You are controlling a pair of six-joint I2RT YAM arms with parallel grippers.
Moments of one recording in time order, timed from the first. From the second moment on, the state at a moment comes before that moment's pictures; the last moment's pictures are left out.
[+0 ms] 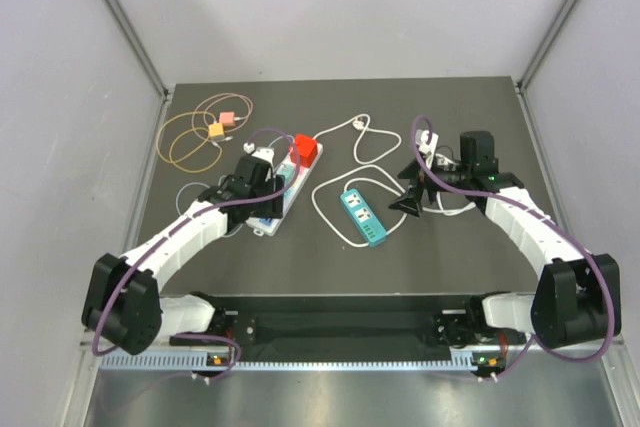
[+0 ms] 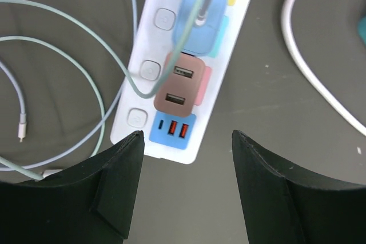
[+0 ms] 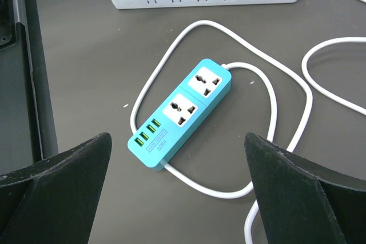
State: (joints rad) left arm -0.46 1.24 0.80 -0.44 -0.14 -0.30; right arm 0.18 1.26 0.83 -0.29 -0.98 -0.48
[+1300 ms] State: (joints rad) left arm -0.47 1.45 0.91 -0.38 -0.13 -0.26; right arm 0.19 1.26 0.83 -0.24 -1.02 -0.41
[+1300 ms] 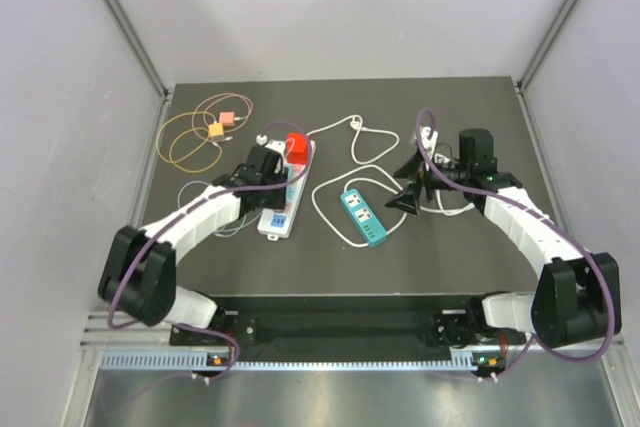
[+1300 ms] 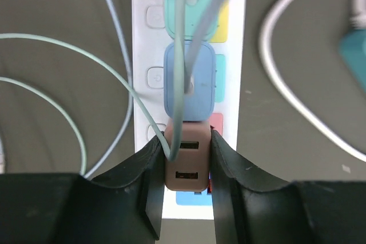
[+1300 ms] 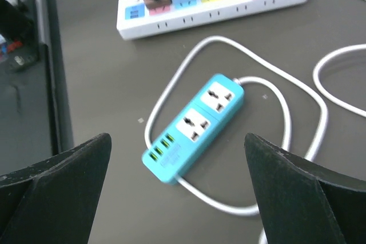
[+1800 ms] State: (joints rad) left arm -0.46 1.14 0.69 -0.21 0.20 -0.48; right arm 0.51 1.62 0.89 0.15 -0.77 0.42
